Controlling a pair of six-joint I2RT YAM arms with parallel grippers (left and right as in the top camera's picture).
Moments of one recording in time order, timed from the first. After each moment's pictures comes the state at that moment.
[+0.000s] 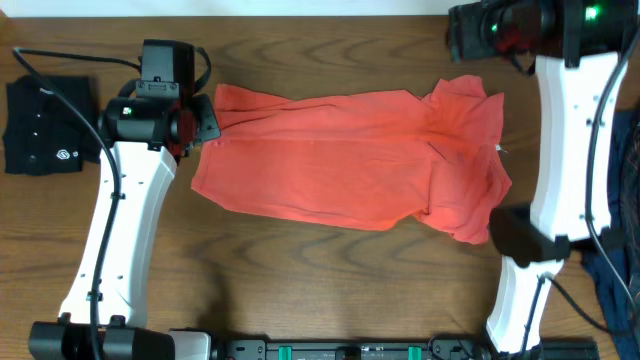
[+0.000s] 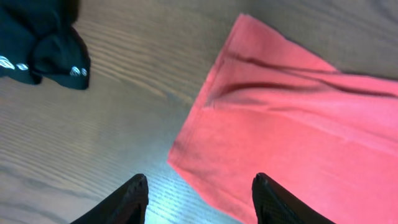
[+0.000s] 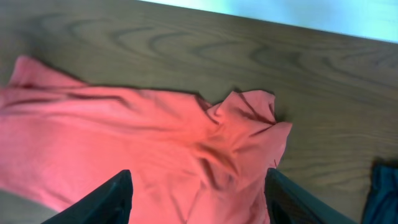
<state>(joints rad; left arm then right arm) -0.07 1.52 1.47 -1.04 -0.19 -0.34 0.22 2.11 2.85 -1.69 0.02 0.05</state>
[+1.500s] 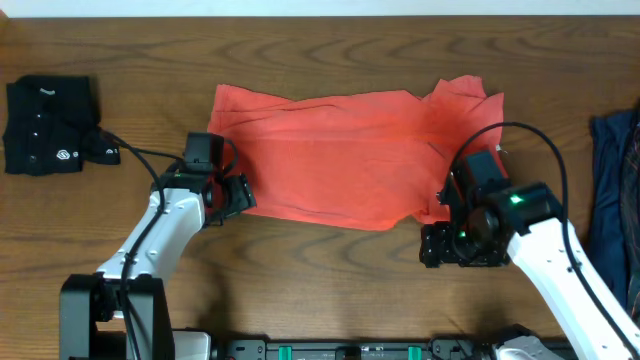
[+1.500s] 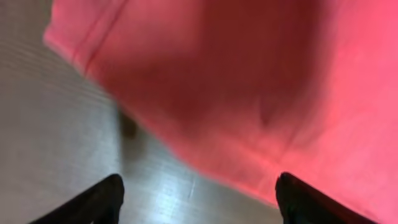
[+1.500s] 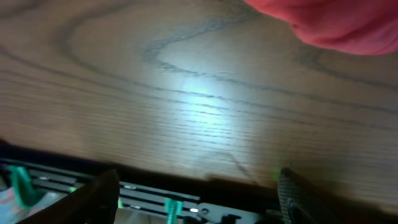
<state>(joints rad) -0.07 1.52 0.80 -0.57 0.03 -0.46 0.32 1.24 0.95 -1.26 -0.19 0.29</state>
